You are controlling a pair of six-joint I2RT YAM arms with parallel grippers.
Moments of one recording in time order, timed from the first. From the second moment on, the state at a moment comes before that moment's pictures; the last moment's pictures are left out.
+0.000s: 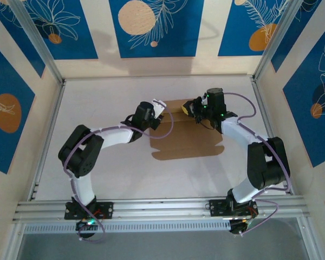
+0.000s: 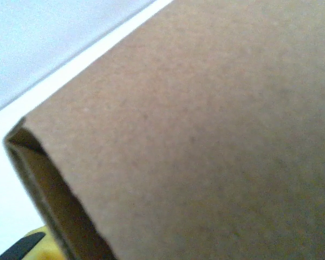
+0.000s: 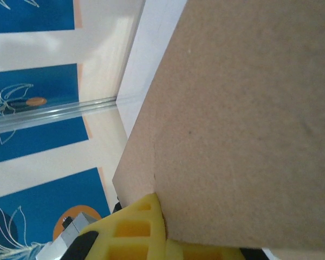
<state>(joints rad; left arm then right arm) -0.65 1.85 1.09 0.27 -0.15 0.20 0.28 1.55 1.00 0.00 -0.49 1.34</state>
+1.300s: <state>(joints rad) -0.64 1.92 1.08 0.40 -0.33 0.05 0.36 1.69 1.12 -0.03 -0.39 1.36</state>
